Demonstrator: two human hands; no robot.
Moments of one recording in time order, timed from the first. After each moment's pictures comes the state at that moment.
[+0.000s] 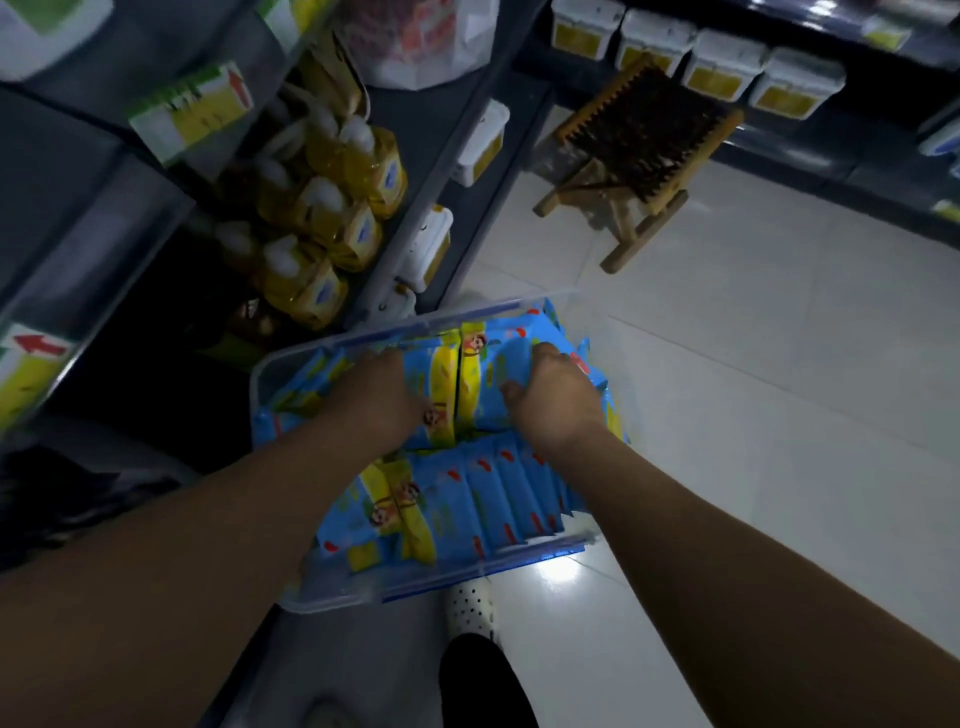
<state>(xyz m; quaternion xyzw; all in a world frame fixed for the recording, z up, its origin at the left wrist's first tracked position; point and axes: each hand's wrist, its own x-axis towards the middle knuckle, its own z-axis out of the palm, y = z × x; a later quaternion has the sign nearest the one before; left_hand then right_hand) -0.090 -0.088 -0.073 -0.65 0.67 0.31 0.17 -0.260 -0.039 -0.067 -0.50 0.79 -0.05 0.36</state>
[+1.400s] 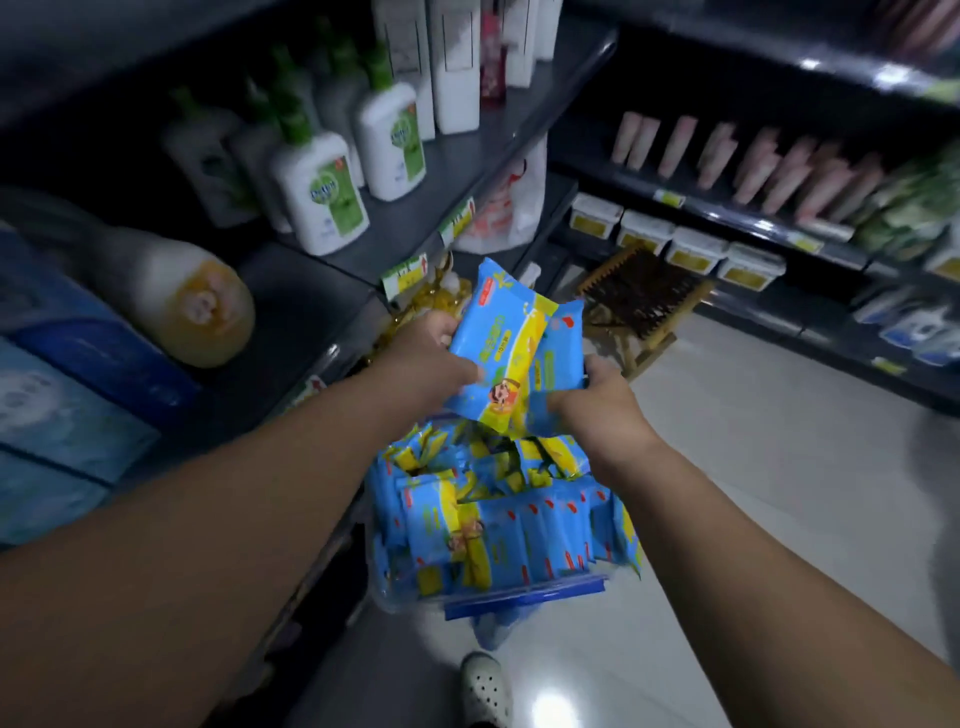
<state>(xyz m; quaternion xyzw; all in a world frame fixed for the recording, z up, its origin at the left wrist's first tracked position) -0.035 -0.063 0.136 -0.60 0.55 0.53 -0.24 -0.203 -0.015 0.102 -0.35 0.71 -0.40 0.46</state>
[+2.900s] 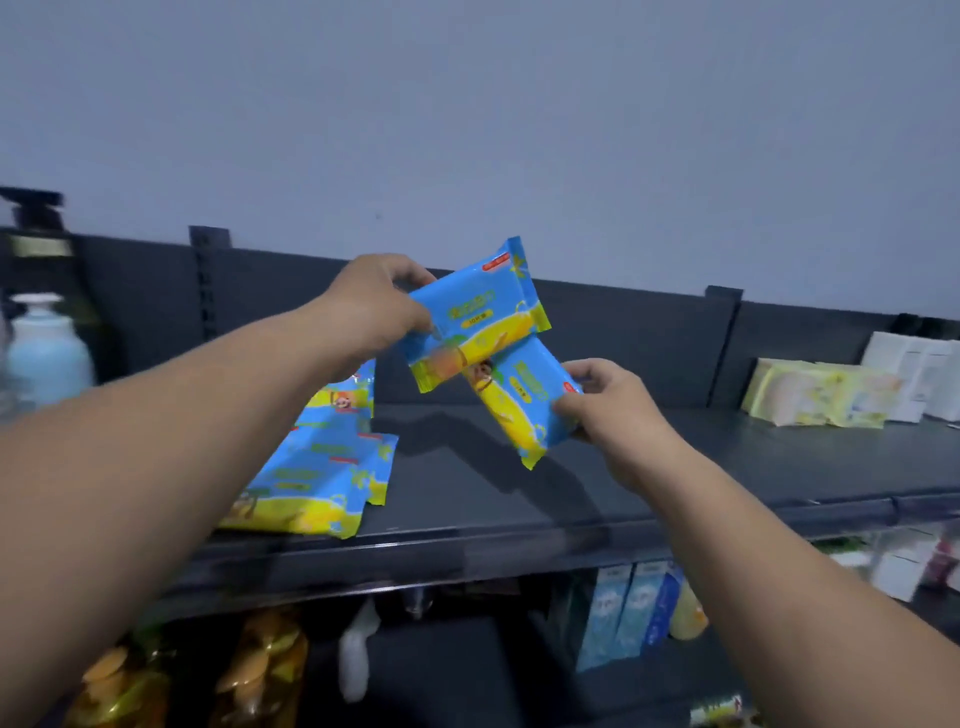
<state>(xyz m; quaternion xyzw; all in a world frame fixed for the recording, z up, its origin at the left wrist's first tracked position) 0.387 0.304 0.532 -0.72 0.42 0.04 -0.55 0.220 0.143 0.460 -0.73 0.27 -0.39 0.48</state>
